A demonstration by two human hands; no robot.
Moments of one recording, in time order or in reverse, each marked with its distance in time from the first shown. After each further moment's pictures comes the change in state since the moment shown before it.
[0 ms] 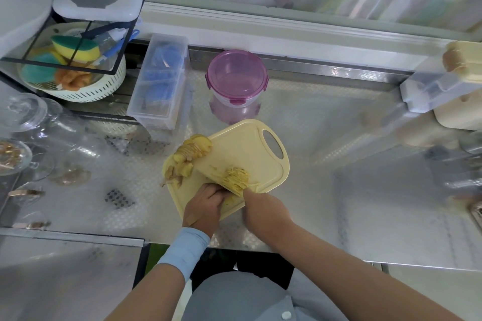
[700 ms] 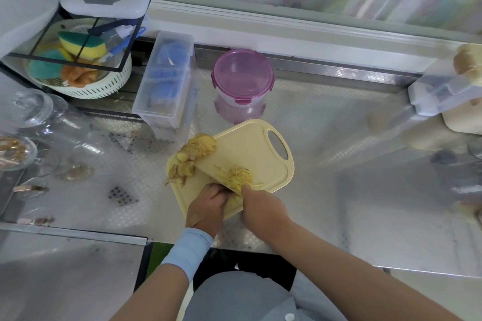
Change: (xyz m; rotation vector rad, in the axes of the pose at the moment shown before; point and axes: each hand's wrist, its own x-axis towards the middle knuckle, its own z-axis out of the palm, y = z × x) left_hand -0.002 -0.001 0.004 -0.001 0.038 -0.023; right_hand 0.006 -0.012 -0.007 0.018 -0.017 -0.012
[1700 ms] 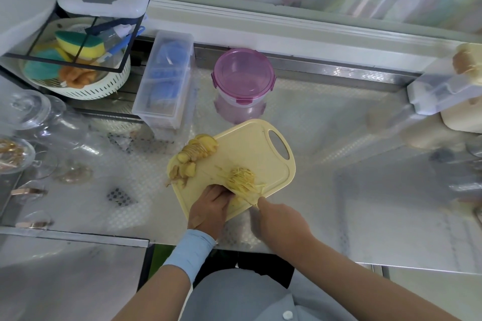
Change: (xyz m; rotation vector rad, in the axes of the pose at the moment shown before) left_hand 0.001 0.000 -0.001 -0.007 0.034 0.039; right_hand -0.027 0.024 0.019 -0.020 0.080 0.047
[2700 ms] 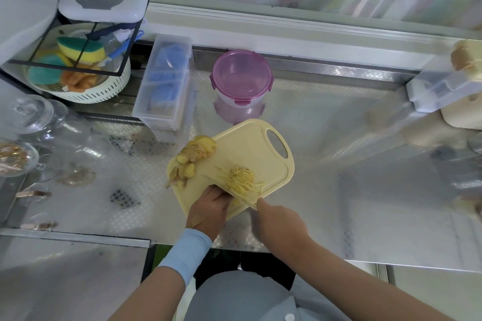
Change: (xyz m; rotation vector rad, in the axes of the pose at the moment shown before) left_hand 0.004 0.000 -0.011 0.047 -0.132 0.036; right_hand -0.001 0.000 0.011 0.011 0.021 0.026
